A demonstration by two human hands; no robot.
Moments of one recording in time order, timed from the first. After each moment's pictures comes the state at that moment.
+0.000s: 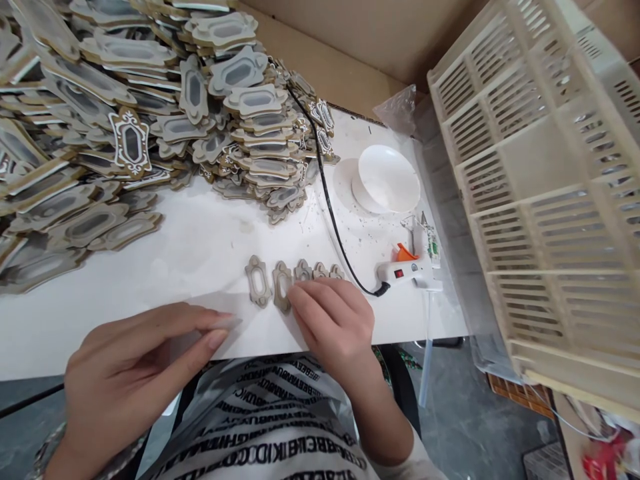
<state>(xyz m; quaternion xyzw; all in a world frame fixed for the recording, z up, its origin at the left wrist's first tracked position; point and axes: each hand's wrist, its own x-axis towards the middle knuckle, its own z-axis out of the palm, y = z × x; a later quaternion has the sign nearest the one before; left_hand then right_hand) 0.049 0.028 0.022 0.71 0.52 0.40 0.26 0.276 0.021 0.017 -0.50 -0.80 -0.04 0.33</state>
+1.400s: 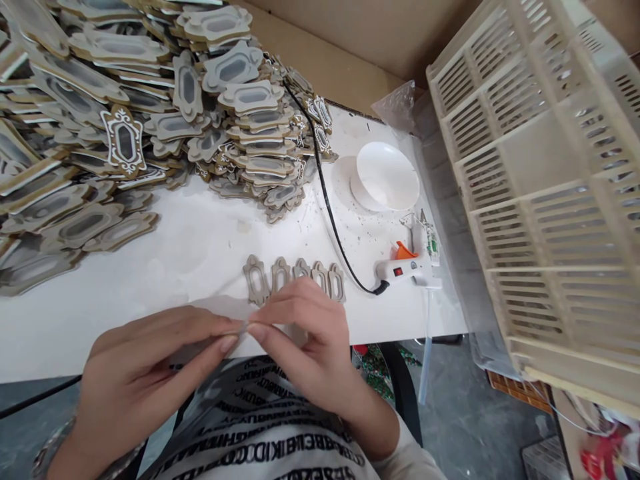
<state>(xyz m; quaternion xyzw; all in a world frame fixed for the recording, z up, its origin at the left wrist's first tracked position) 0.056 0.031 0.032 0.74 0.47 0.37 0.31 0.248 0.020 0.035 -0.46 -0.66 0.33 0.50</state>
